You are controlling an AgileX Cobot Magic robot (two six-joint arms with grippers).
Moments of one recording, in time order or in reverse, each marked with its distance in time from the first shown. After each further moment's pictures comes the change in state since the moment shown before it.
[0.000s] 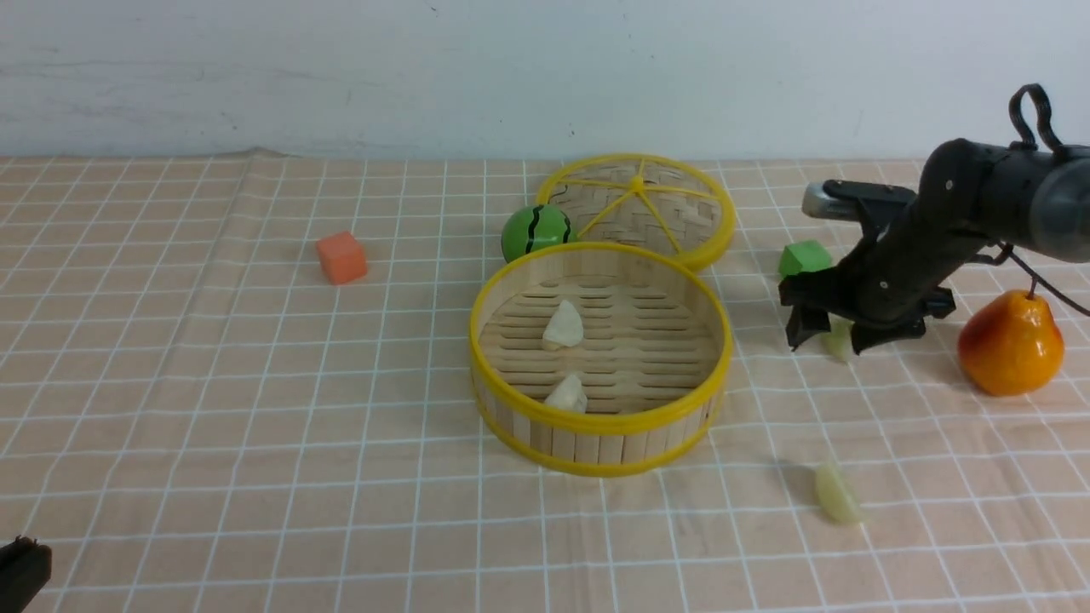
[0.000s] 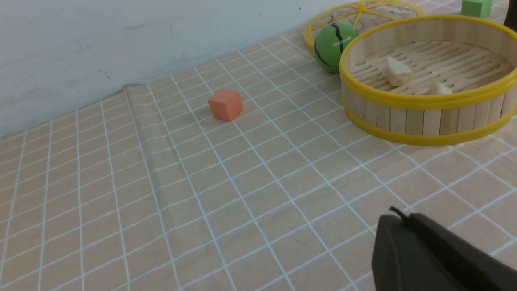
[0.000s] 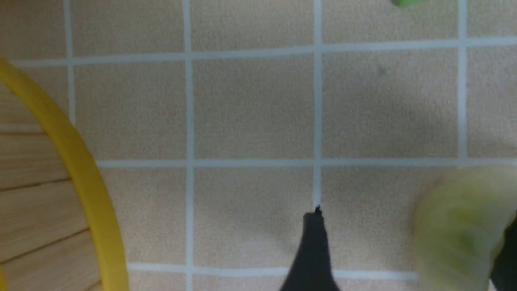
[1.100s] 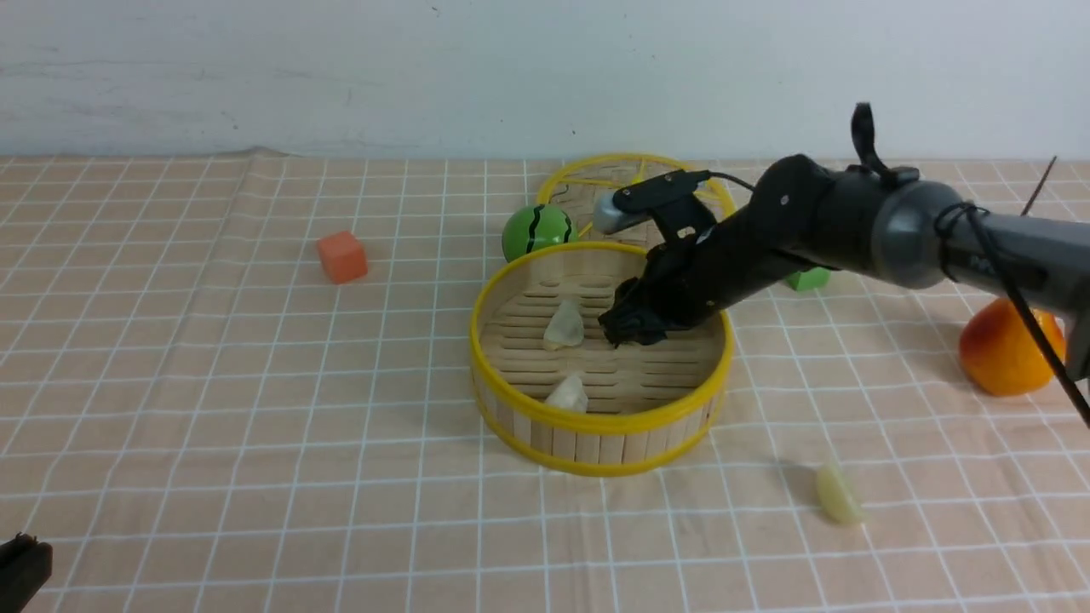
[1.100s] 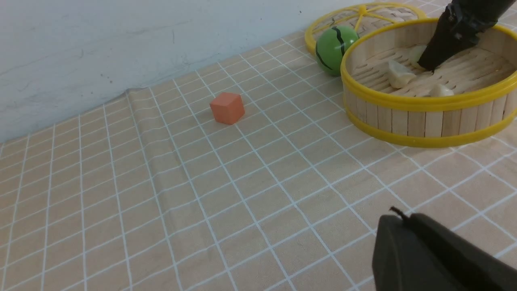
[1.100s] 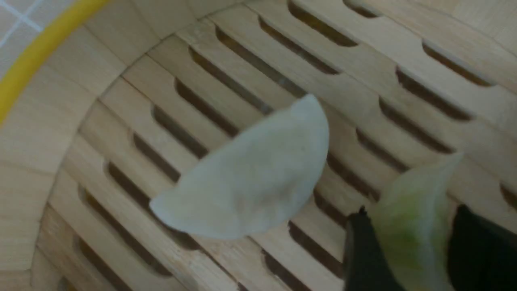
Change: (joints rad) right arm 0.272 -0.005 0.000 0.342 -0.162 -0.571; left arm 0.000 0.000 0.003 0.007 -0.010 0.000
